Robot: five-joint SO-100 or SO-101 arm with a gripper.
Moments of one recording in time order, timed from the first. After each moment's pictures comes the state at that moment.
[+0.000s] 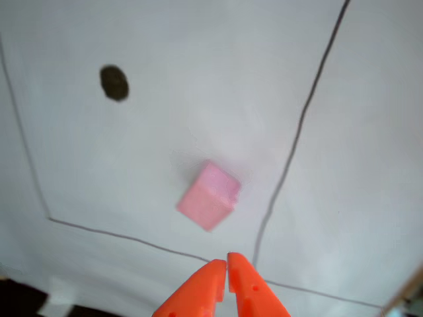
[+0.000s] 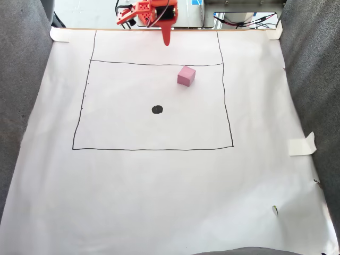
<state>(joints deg) -13.8 110.0 98.8 79.8 13.2</state>
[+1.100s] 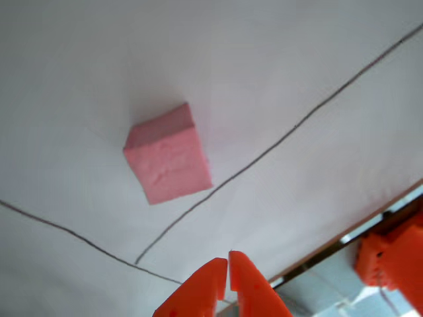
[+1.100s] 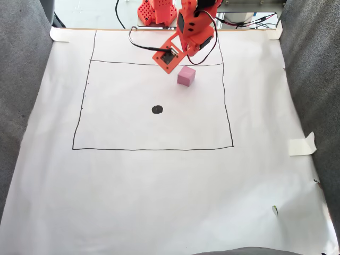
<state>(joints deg) -24.2 68.9 59.6 105.6 -18.5</state>
